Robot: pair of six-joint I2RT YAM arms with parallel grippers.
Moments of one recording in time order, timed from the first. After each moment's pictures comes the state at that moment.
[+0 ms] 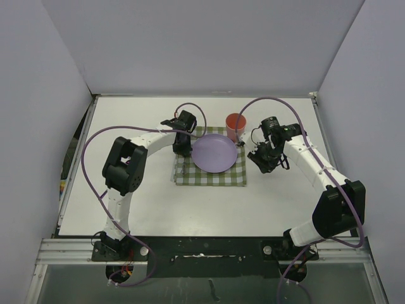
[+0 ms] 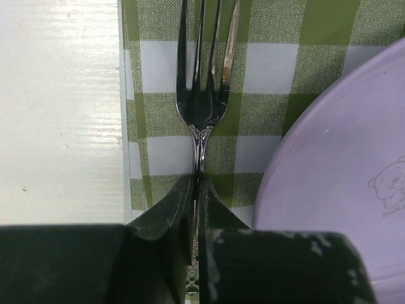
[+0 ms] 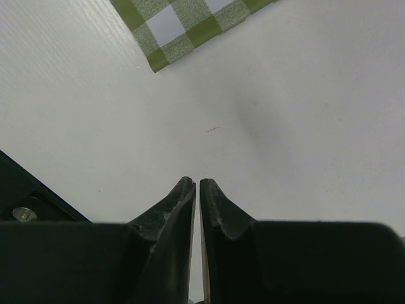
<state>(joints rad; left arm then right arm) -0.53 2.12 1.57 -0.61 -0.16 -0.54 0.30 1.48 1.25 -1.11 -0.16 -0.69</state>
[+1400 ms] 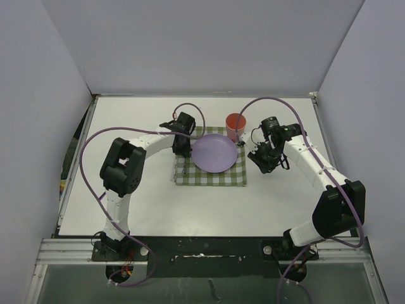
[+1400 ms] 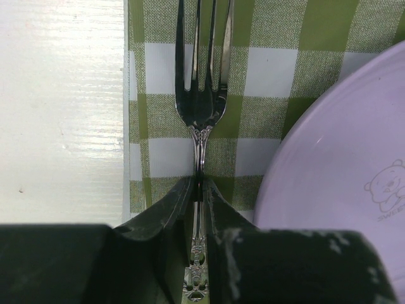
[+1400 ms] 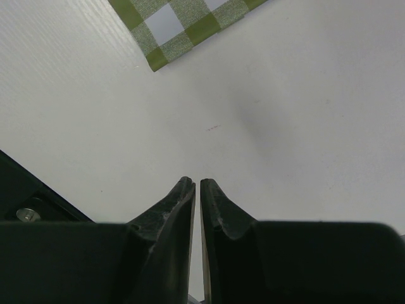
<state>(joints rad) -0.53 2.09 1.50 -0.54 -0.18 -0.57 0.30 1.48 1.24 -1.11 -0.16 -0.68</state>
